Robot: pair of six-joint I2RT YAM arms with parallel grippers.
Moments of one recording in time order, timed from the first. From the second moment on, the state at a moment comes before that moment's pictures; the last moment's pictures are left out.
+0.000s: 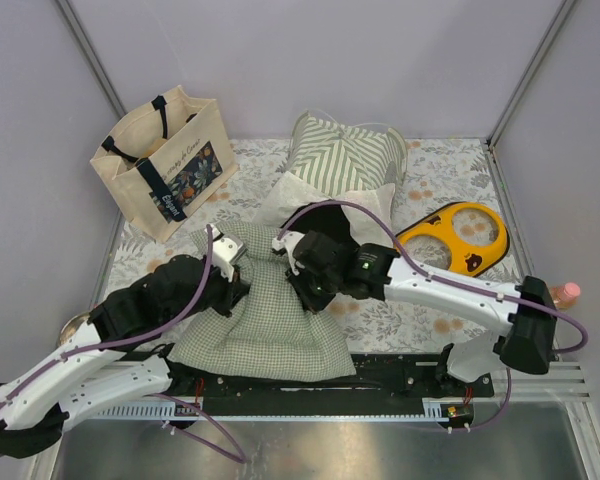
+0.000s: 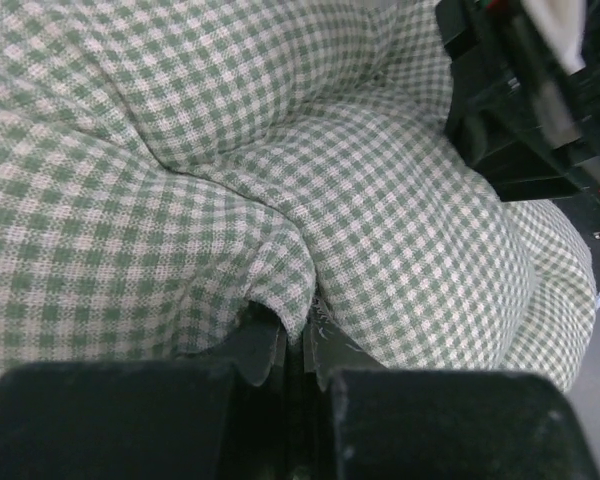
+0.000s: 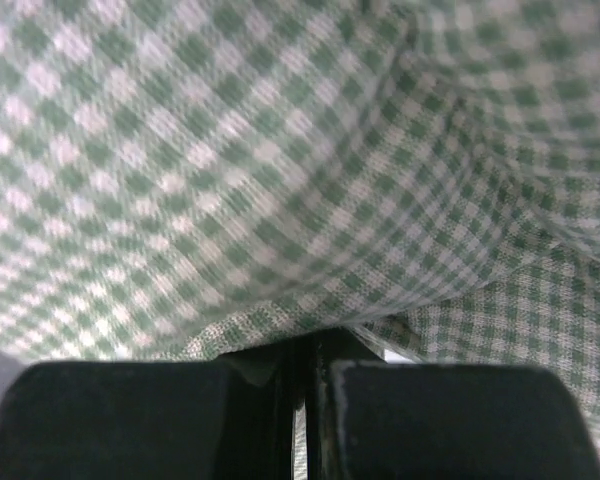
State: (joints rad) left arm -0.95 0.64 0.91 -0.80 -0.12 -0.24; right arm 1.13 1.41 1.24 -0.70 -0.07 0.35
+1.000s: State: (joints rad) left arm -0.96 1.00 0.88 -0.39 -0.05 -0.27; right arm 0.91 1.14 0.91 -0.54 0.22 0.44
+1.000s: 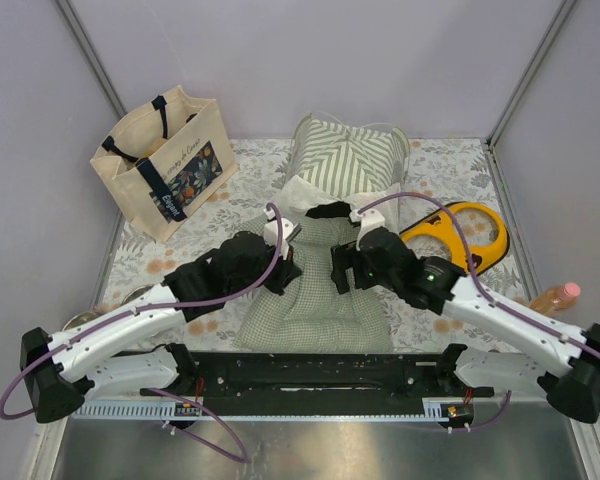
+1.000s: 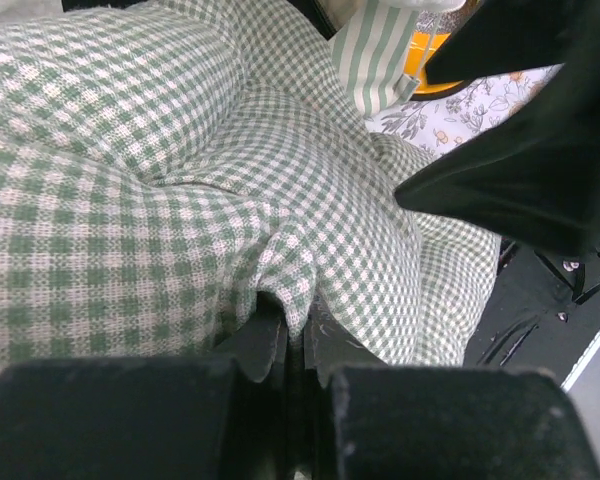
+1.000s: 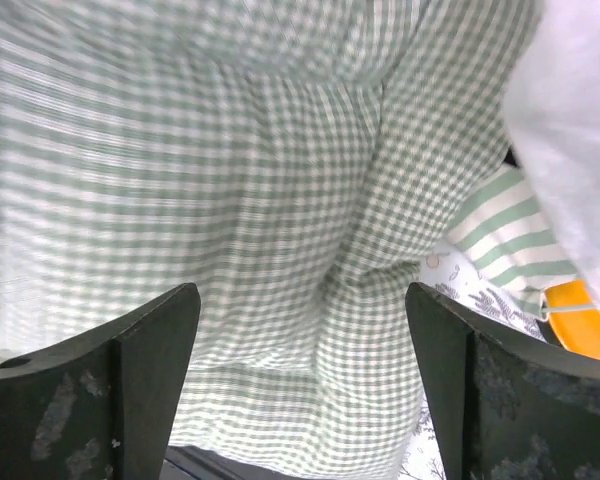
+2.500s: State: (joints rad) left arm -0.77 0.97 0.97 -0.29 -0.22 -0.32; right arm 0.92 0.94 0.63 -0.14 0.20 0.43
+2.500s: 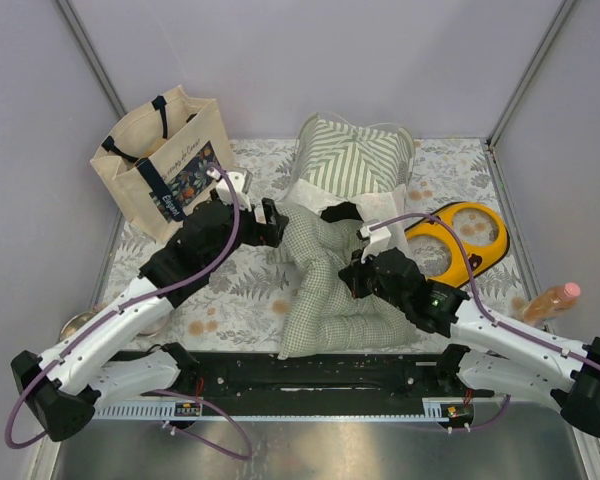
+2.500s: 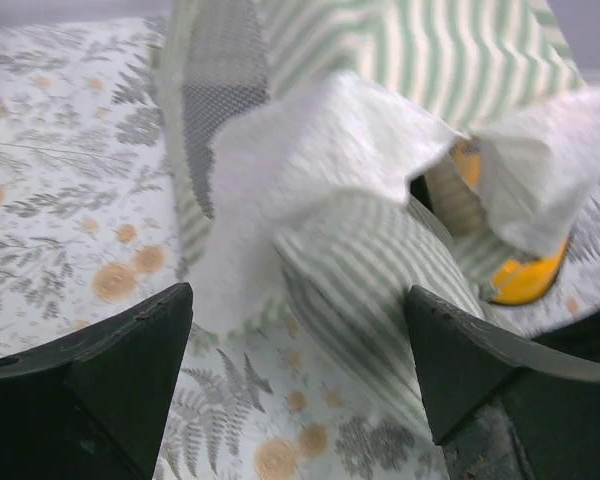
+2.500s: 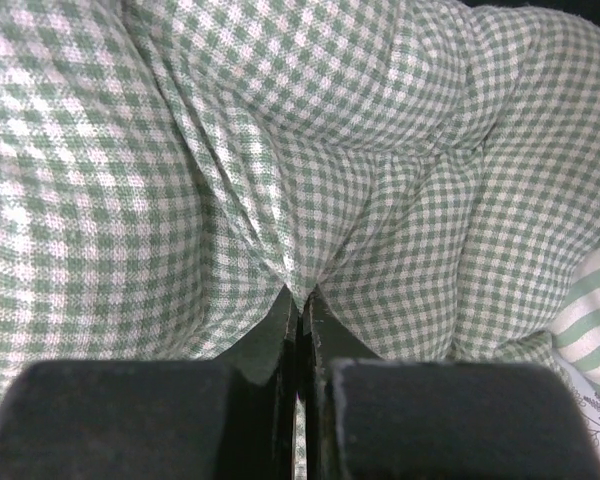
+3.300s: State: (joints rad) left arm -0.50 1.21 0.90 -0.01 0.22 -0.35; right arm 0.91 0.76 0.51 -0.16 0.26 0.50
